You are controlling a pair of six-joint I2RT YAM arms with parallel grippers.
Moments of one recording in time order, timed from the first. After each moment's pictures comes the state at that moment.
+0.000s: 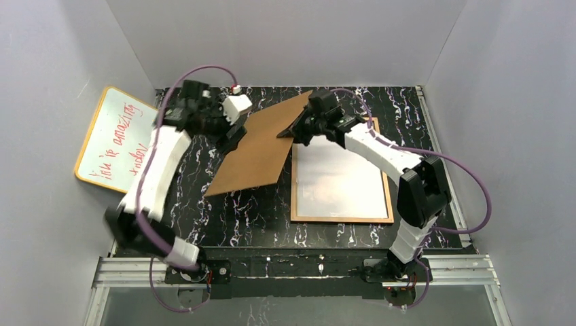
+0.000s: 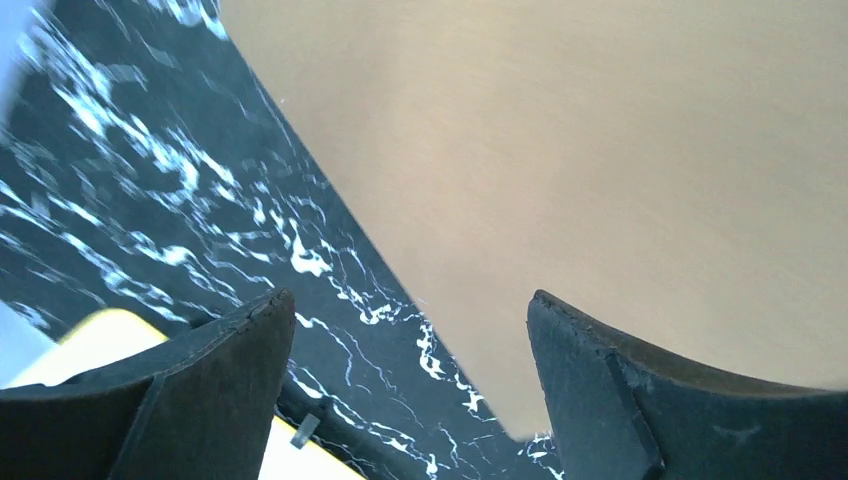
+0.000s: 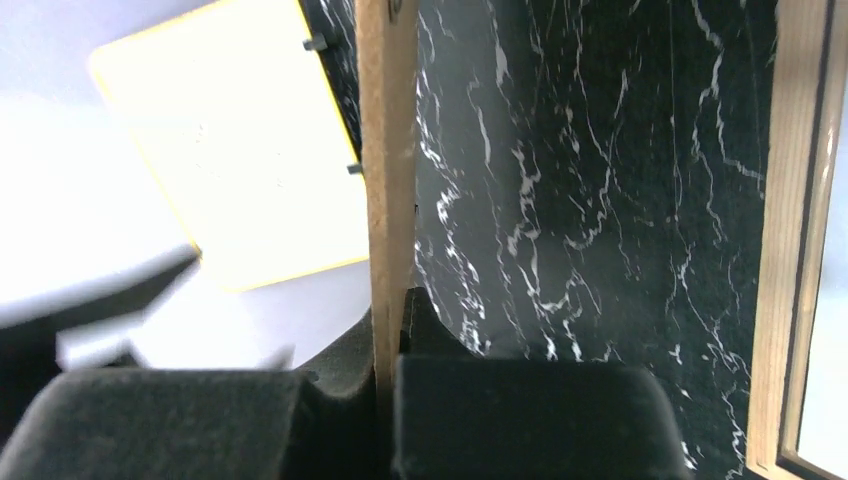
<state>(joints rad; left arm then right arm) -0.21 1.59 1.61 -1.04 0.29 0.67 0.66 1.76 1.48 -0.38 -0.29 1.25</state>
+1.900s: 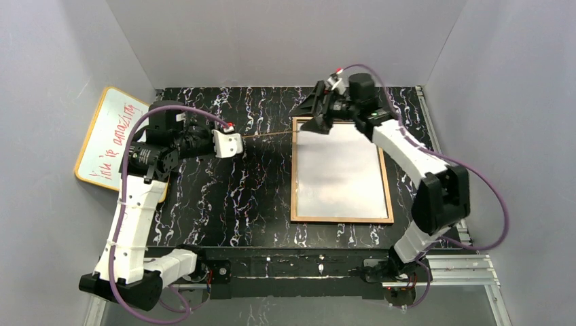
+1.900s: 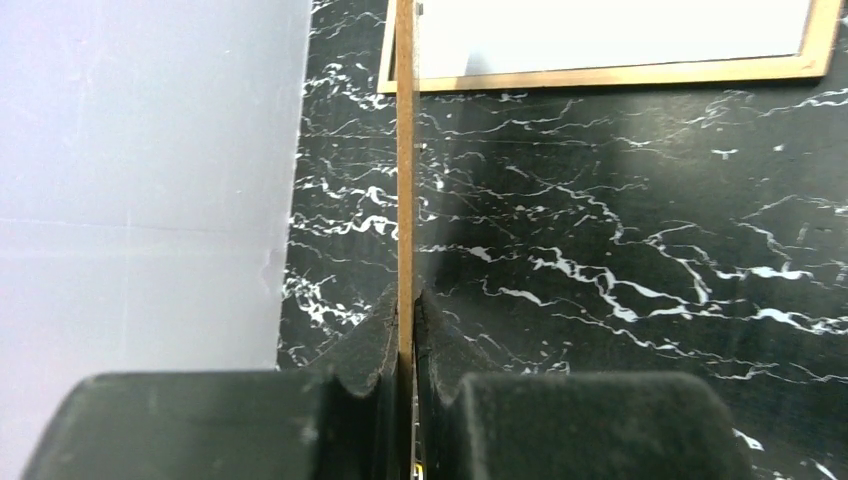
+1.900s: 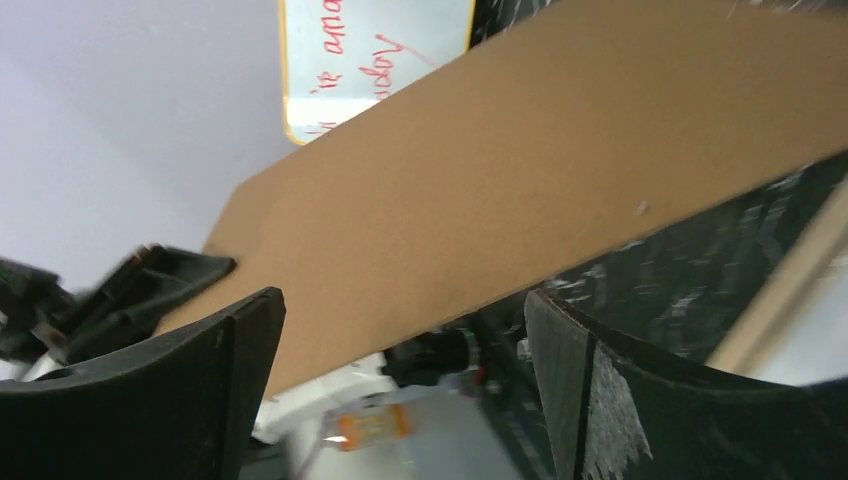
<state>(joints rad) -0.22 1.09 1.46 -1.01 0.61 1.22 0.46 1.70 1.43 -0.12 -0.79 1.10</state>
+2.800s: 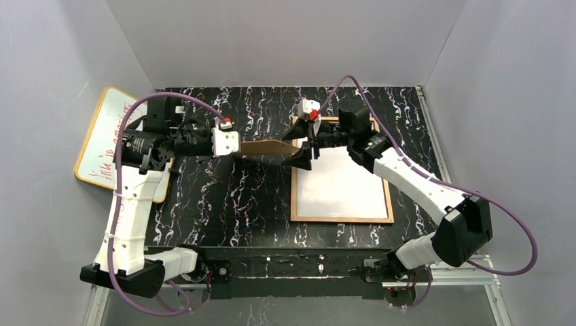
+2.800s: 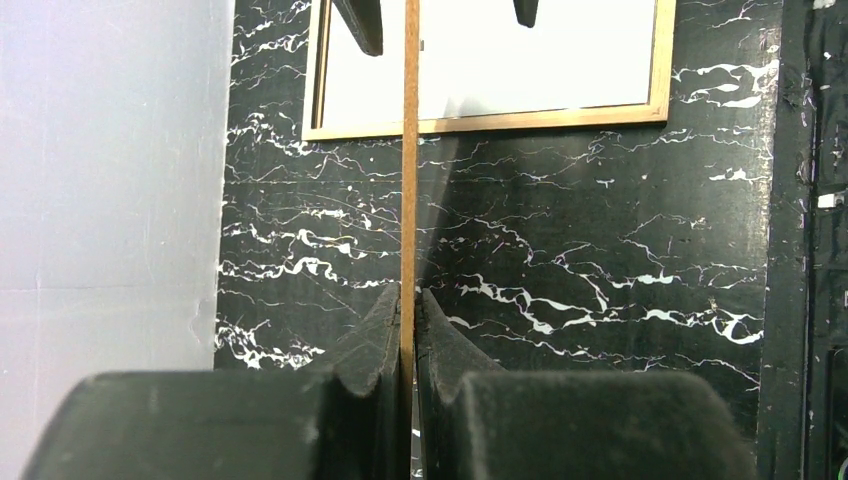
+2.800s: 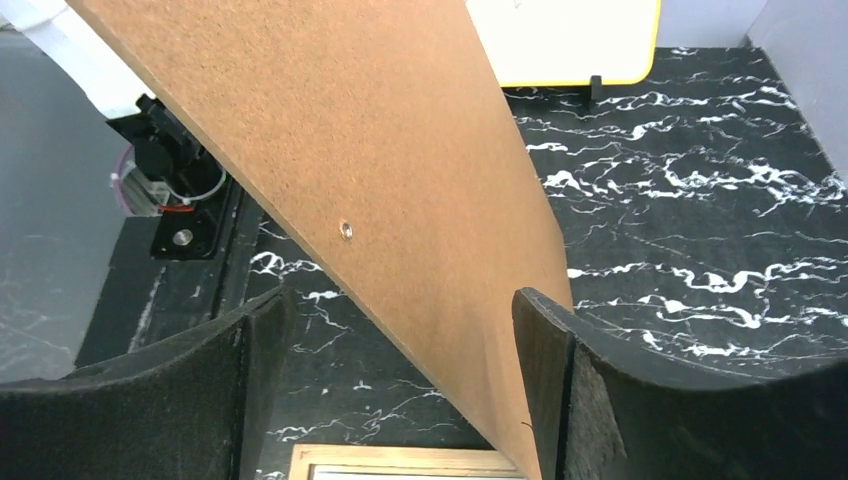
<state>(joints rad) -0.23 1.19 1.67 -1.29 0.75 1.24 0.63 1.41 1.20 -0.02 -0.95 -0.19</state>
